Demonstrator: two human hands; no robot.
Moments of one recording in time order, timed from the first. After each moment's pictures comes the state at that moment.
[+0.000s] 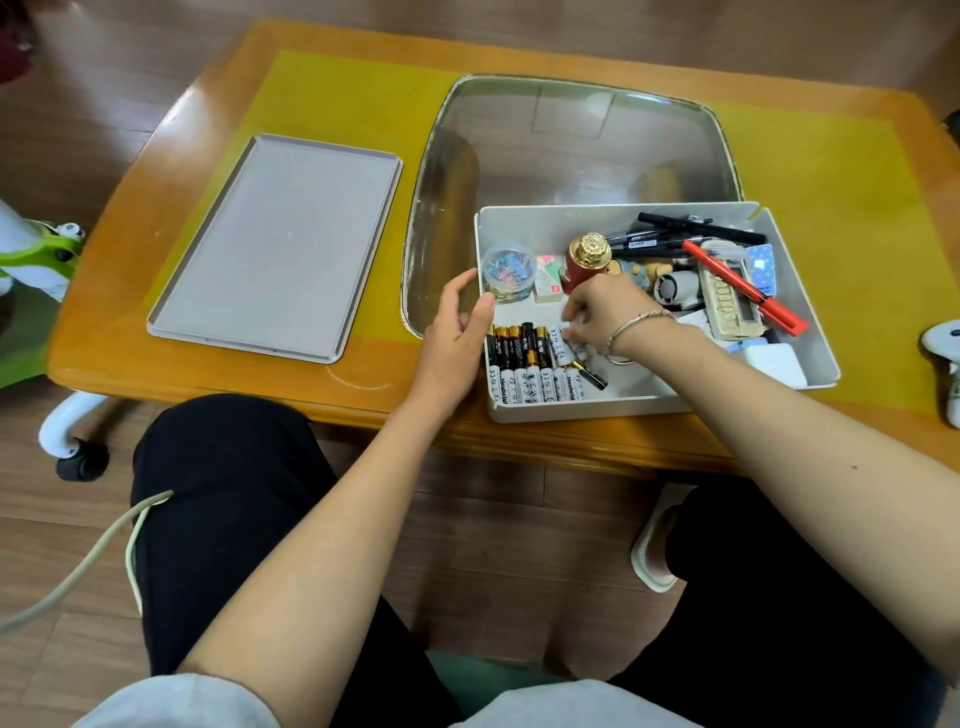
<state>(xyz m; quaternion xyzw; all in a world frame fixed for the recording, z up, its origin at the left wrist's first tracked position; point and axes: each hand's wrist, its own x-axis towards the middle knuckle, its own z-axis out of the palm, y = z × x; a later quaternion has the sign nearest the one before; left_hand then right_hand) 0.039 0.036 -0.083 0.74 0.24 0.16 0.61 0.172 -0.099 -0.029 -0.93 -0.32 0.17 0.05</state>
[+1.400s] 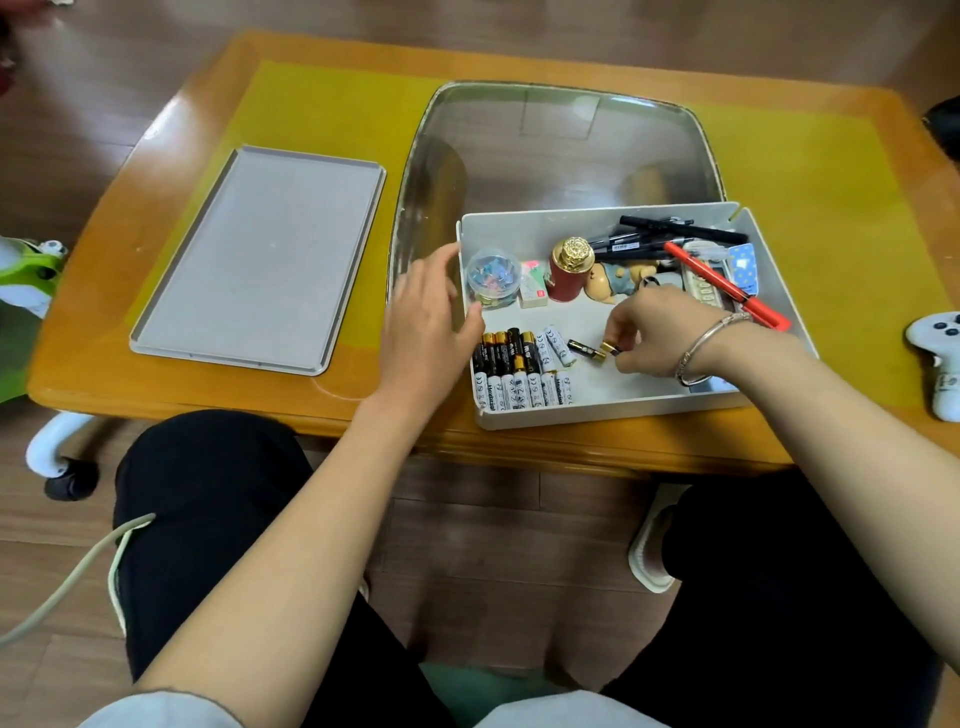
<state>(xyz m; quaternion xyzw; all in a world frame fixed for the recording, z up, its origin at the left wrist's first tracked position) 0.038 0.043 -0.045 0.91 0.18 0.24 0.29 0.166 -0.150 0.016 -0.90 -0.38 0.20 0.00</state>
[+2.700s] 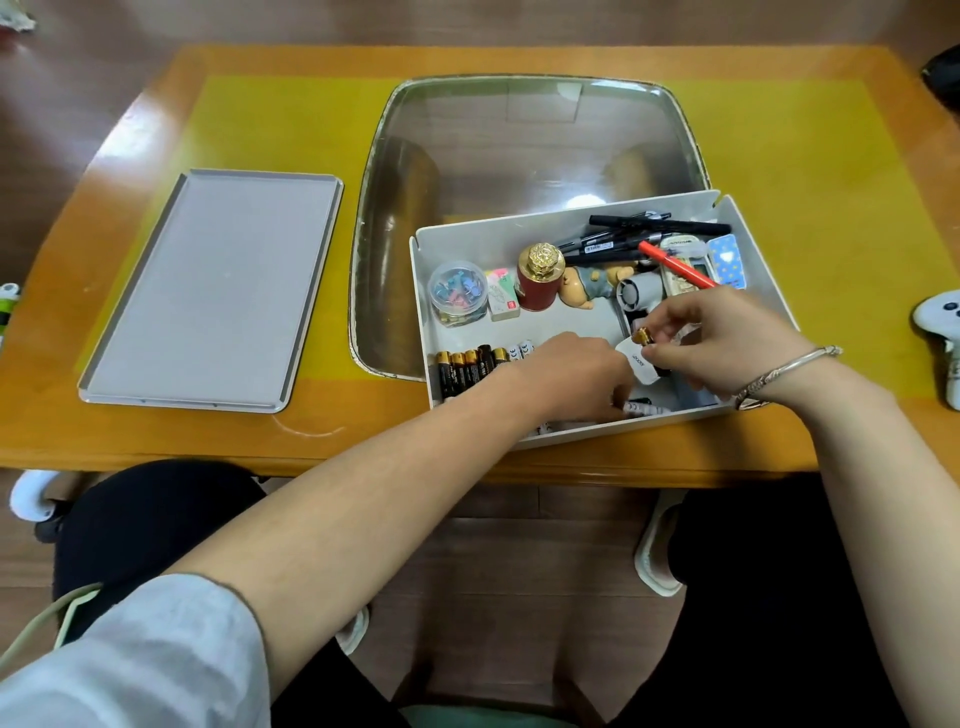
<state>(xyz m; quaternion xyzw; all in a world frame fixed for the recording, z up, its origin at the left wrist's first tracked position) 0.132 -0.058 -0.047 0.96 -0.22 -0.12 0.12 0.180 -0.207 0.017 -0.91 -0.28 0.18 0.25</state>
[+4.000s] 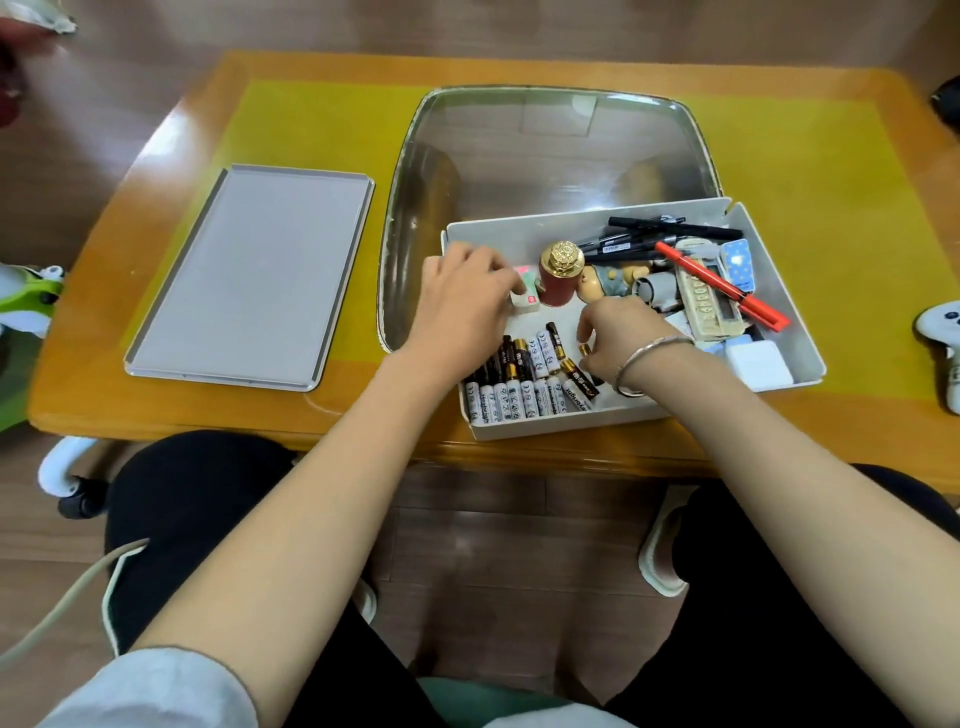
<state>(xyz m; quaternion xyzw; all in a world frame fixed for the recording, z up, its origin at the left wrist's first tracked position) 0.085 0.033 -0.024 0.98 0.06 0.13 0.12 0.155 -0.129 -0.009 -0.94 -0.30 0.16 0.03</state>
